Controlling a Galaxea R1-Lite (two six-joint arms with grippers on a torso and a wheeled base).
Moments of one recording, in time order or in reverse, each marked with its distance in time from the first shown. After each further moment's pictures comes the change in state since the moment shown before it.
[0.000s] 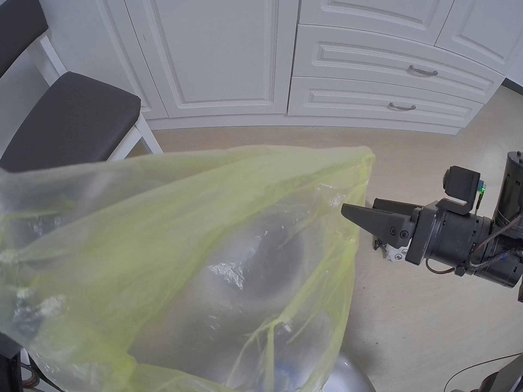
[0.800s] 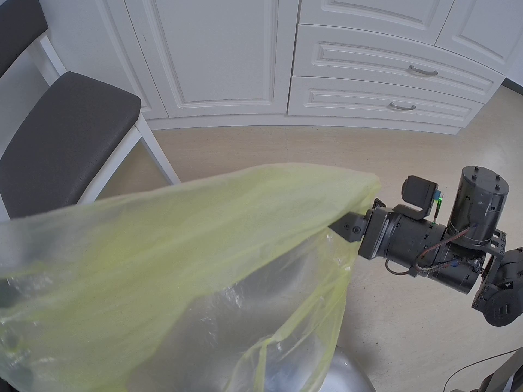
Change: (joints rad) left arm 0.000 -0.016 0.033 -0.035 -0.113 -0.002; right arm 0.001 0.230 0.024 -0.305 -0.012 0.092
